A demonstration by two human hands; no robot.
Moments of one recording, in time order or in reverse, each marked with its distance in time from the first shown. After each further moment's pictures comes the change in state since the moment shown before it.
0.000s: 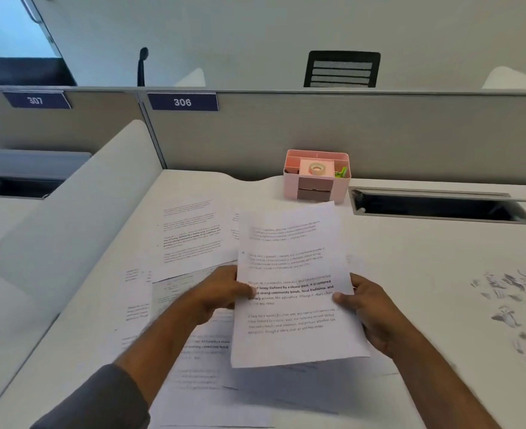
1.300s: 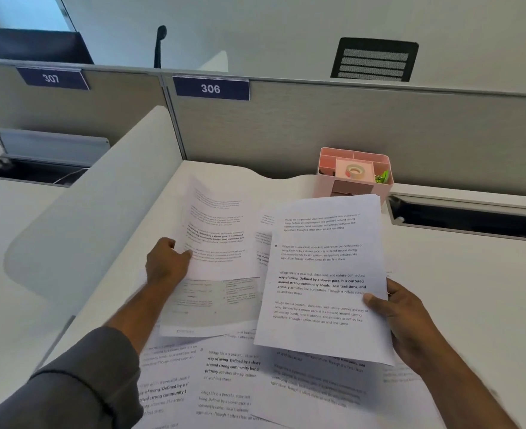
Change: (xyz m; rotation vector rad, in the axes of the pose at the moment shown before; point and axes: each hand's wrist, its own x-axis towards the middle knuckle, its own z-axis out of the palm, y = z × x) left_hand 0.078 -0.068 -0.162 0.328 0.930 -0.109; right_hand 0.044 -0.001 0.031 0.037 0.153 -0.041
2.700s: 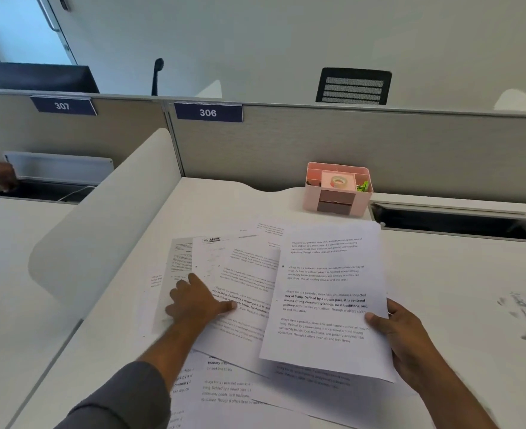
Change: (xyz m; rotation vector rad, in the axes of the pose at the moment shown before) left_hand -0.098 0.005 0.012 0.496 -0.286 0.016; right_hand -0.053 0.019 -0.014 0.024 0.084 -0.007
